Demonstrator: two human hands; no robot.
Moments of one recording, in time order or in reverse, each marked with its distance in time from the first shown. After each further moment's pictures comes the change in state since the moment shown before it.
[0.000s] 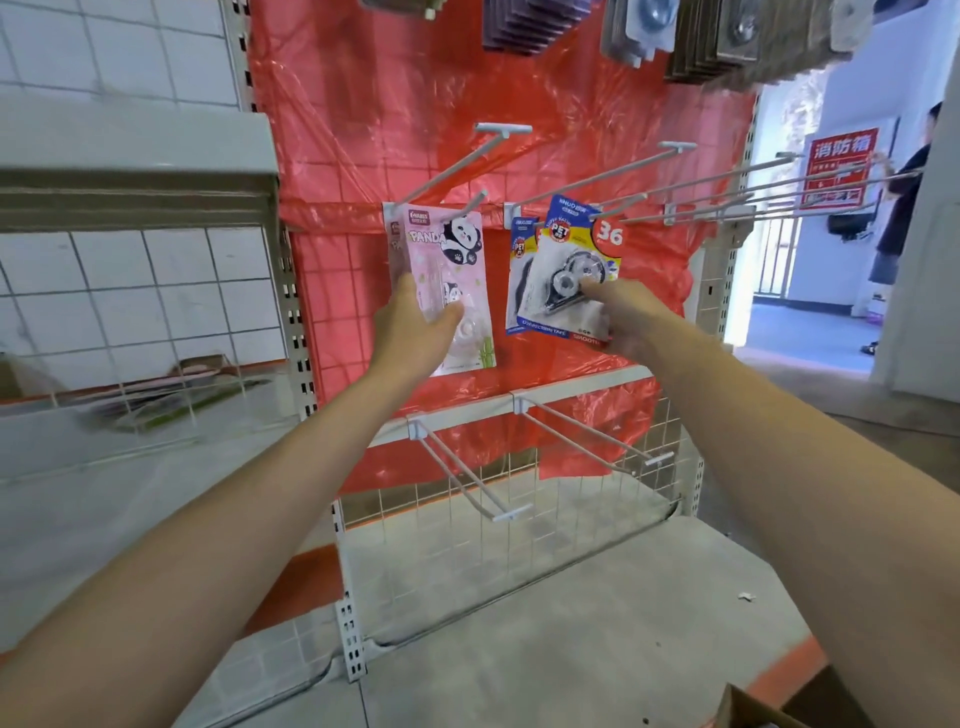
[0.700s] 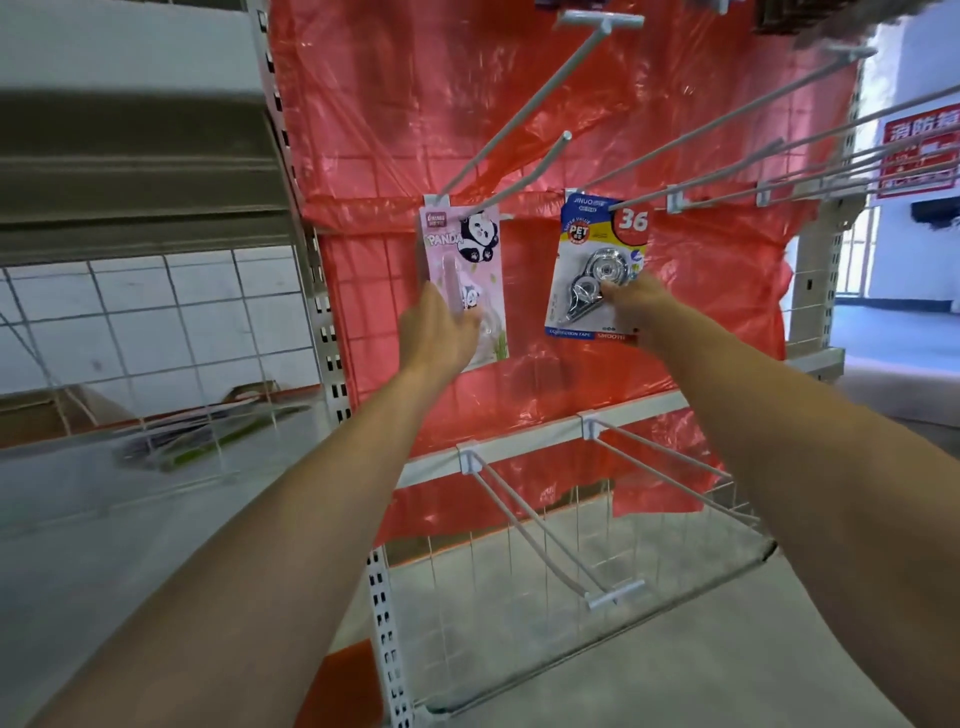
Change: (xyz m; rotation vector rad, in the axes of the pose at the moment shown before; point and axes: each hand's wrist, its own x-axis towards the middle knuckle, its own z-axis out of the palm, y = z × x) left_hand 0.074 -0.055 0.017 0.200 0.057 -0.040; right_hand 0.114 0.033 0.063 -0.260 0.132 -0.114
